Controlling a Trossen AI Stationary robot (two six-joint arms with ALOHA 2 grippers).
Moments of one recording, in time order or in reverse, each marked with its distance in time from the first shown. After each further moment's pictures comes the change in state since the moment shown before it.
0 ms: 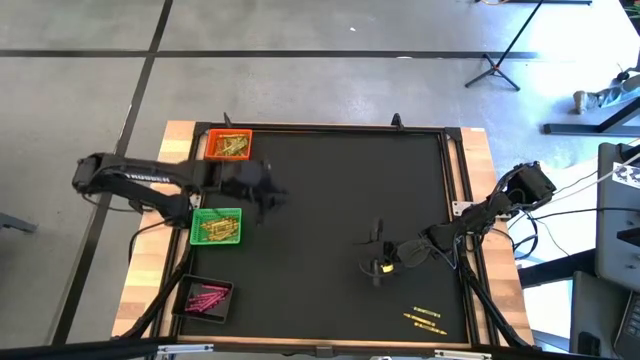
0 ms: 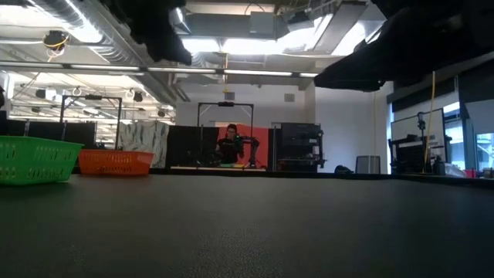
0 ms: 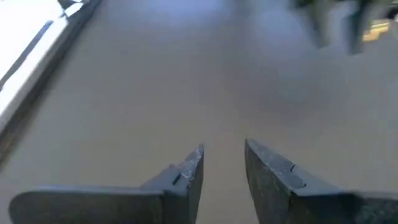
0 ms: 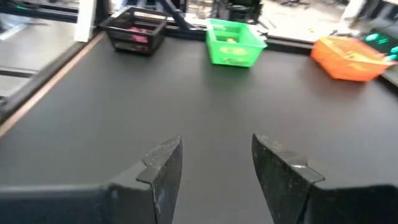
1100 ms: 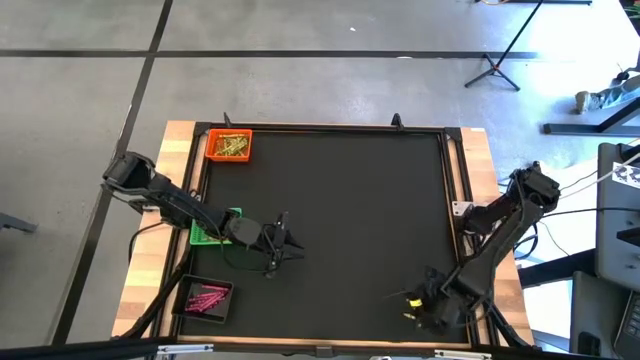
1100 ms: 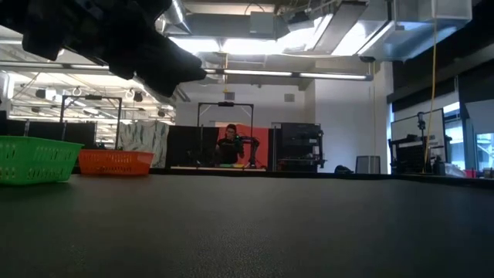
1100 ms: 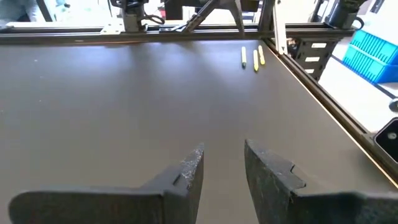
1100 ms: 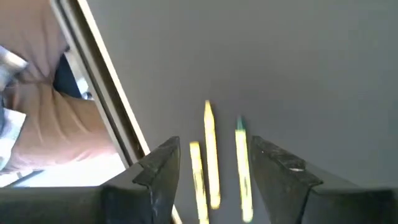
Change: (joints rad) left arm -0.389 0.357 -0.369 1.070 -0.087 -0.046; right arm 0.431 0.000 0.482 -1.365 -0.442 1.278
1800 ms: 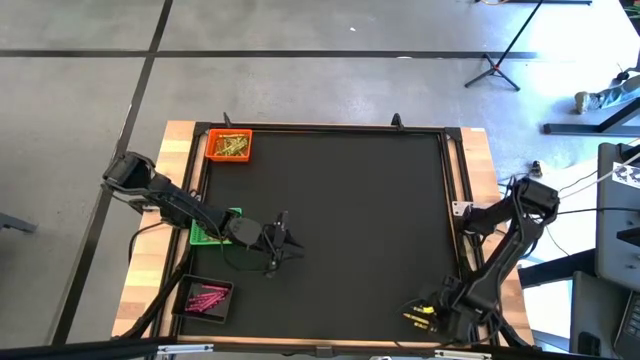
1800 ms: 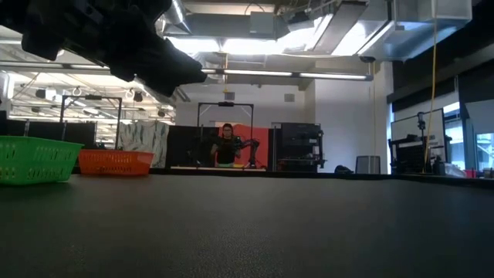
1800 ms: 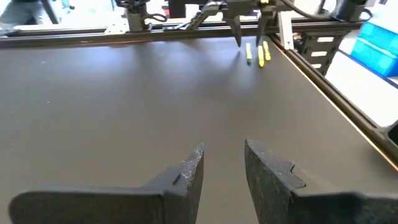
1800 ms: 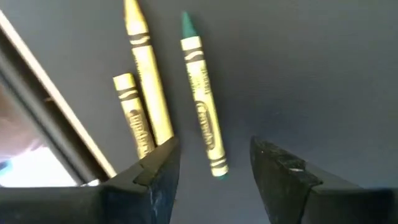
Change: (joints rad) left arm 0.000 0.000 0.000 -0.011 -0.015 0.026; right arm 0.165 0.086 -0.120 0.074 -0.078 0.274
